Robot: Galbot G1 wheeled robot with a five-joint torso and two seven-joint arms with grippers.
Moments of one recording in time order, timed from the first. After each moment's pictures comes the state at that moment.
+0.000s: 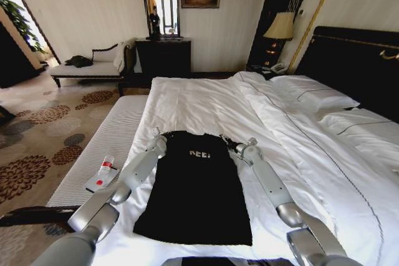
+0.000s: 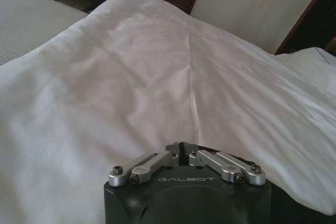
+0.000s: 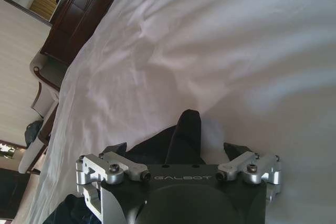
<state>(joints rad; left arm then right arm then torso) 0.35 -1.26 0.17 -0.95 -1.14 0.19 -0.30 -0.58 1.21 0.25 1.08 1.41 -0.42 0.21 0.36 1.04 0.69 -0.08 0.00</state>
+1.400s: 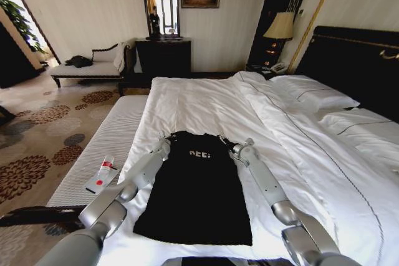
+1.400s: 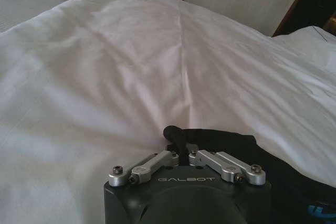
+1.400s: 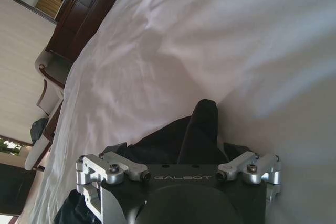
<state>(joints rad) 0.32 -1.35 0.16 -0.80 -1.04 0.17 -0.22 -0.55 1.25 0.24 1.02 1.38 -0.40 0.17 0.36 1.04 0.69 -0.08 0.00</state>
